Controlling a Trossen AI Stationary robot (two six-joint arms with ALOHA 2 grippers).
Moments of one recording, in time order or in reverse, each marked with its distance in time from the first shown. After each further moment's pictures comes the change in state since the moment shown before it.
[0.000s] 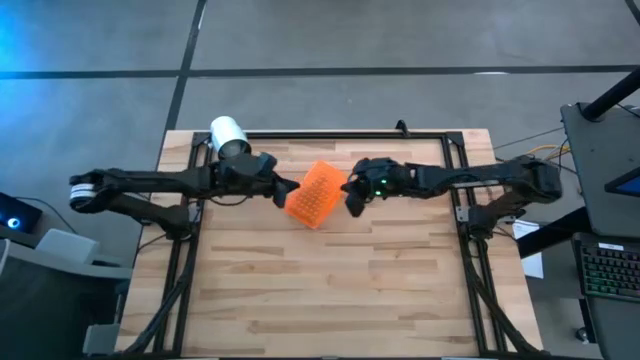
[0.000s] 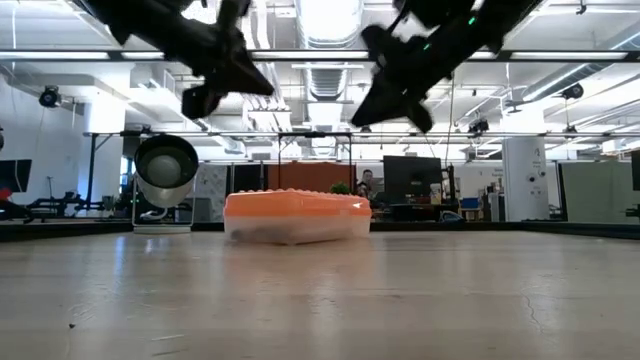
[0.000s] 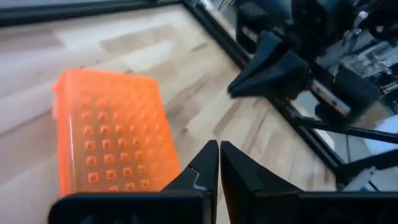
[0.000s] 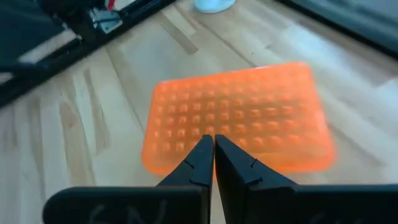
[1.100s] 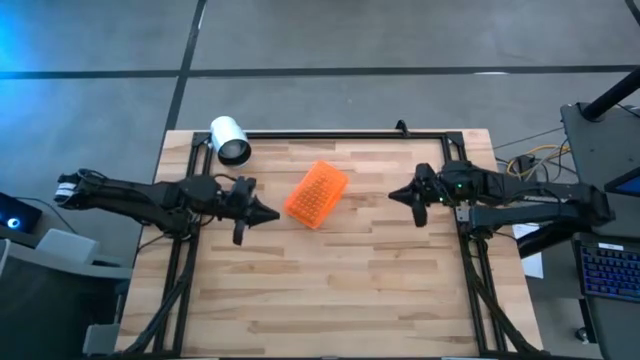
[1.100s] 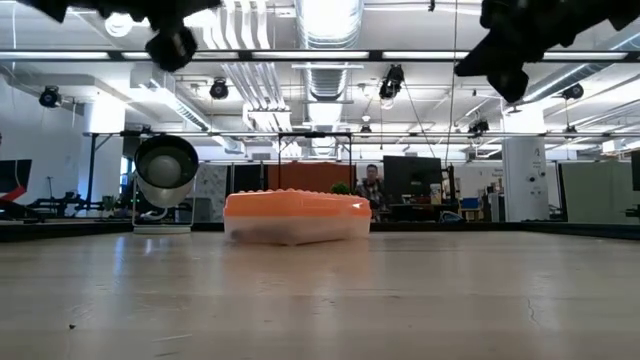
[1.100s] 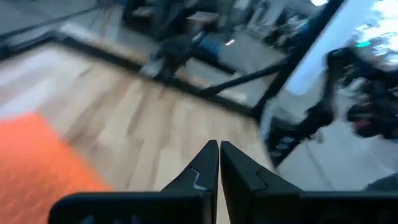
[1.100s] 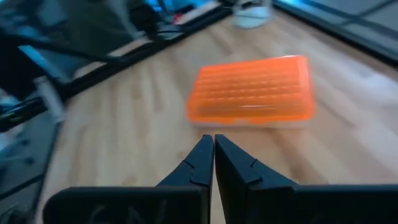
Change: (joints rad) left arm -0.271 -0.348 -0.154 0.085 0.082 0.296; right arm 0.006 -0.736 -0.311 -0.255 -0.114 -0.069
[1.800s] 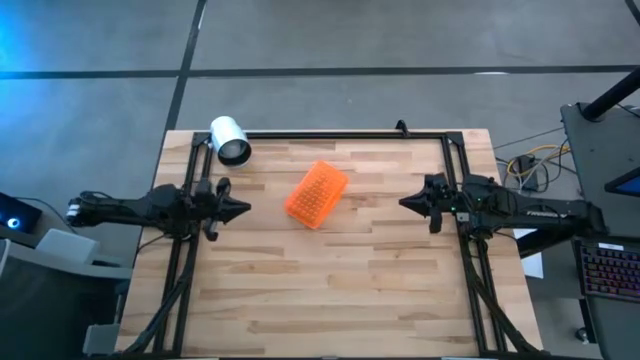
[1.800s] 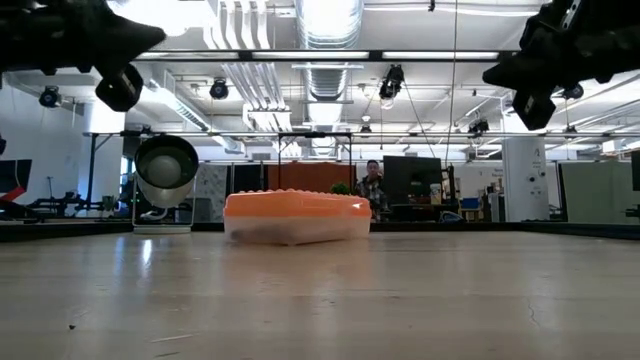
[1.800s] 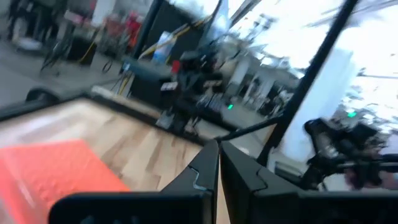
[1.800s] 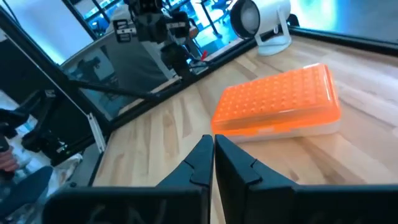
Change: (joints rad) left arm 0.029 -0.539 -0.442 0.136 -0.114 0.003; right arm -0.005 -0.368 -0.357 0.260 -0.066 0.105
